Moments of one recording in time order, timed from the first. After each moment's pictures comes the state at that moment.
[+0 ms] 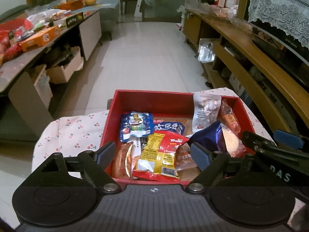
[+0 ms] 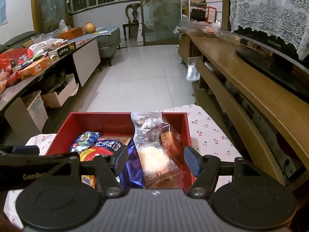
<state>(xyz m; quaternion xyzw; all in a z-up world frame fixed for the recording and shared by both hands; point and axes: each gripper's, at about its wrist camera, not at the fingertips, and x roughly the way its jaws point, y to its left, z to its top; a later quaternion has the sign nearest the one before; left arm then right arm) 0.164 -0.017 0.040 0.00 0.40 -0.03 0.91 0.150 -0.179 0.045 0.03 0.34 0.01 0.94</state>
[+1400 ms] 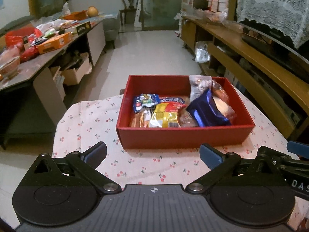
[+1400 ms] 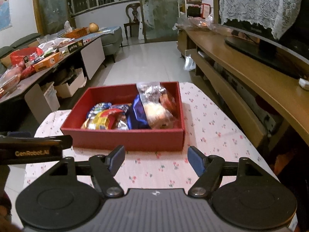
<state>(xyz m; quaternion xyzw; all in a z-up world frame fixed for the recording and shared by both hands) 0.059 -0.002 0.040 0.03 0.37 -0.03 0.93 0.027 -0.187 0.039 0.05 0.35 0.02 0.94</state>
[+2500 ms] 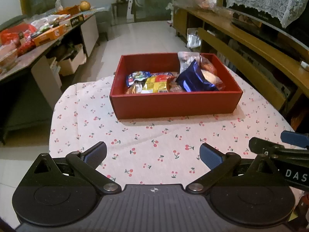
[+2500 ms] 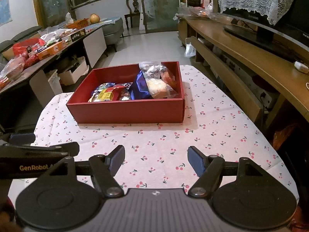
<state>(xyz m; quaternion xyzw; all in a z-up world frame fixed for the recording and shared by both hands) 0.015 -0.009 0.022 0.05 0.40 -0.05 0.92 -0.013 -0.184 0.024 0.05 0.37 0.02 0.93</state>
